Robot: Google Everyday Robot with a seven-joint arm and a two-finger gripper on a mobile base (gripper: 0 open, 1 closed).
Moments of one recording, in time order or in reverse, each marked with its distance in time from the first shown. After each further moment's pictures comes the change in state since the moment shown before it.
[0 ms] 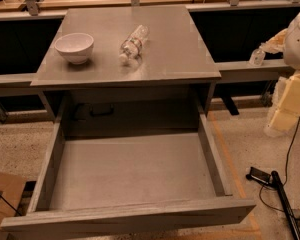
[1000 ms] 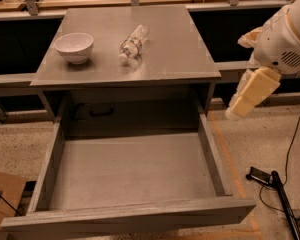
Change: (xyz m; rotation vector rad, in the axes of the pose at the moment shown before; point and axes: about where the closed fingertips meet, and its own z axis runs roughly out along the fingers) arm -0.044 -0.033 0.033 0.058 -0.221 0.042
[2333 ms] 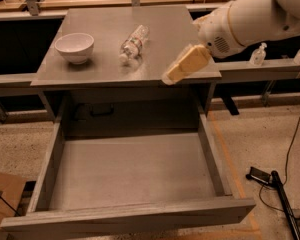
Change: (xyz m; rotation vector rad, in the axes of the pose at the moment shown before) arm -0.115 -0.055 0.064 0.058 -0.384 0.125
